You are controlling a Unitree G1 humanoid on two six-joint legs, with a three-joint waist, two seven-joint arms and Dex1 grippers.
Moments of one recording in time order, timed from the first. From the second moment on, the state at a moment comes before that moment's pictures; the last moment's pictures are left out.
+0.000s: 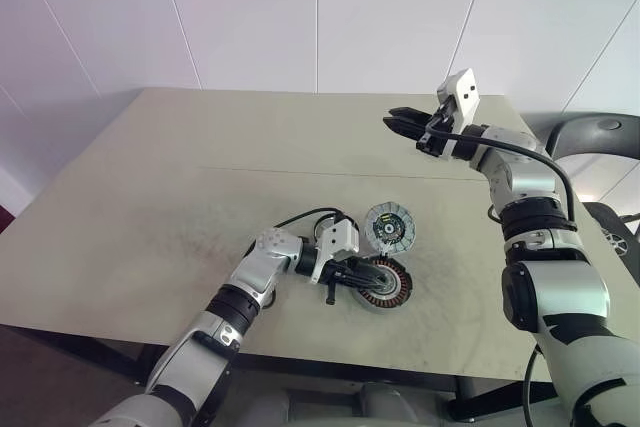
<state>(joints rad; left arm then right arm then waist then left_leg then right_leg) -0.57 0.11 -0.38 0.55 -0.12 0.03 -1.27 -1.00 -0.48 -0.06 0.87 0.22 0.04 1.01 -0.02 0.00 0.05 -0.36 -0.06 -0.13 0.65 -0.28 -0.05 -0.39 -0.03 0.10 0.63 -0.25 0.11</state>
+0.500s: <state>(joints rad) -0.59 0.08 -0.38 0.57 -0.11 0.00 -1.24 -0.98 -0.48 -0.07 0.86 0.22 0.05 1.03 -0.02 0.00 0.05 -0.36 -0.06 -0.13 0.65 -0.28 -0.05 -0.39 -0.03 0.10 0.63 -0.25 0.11</state>
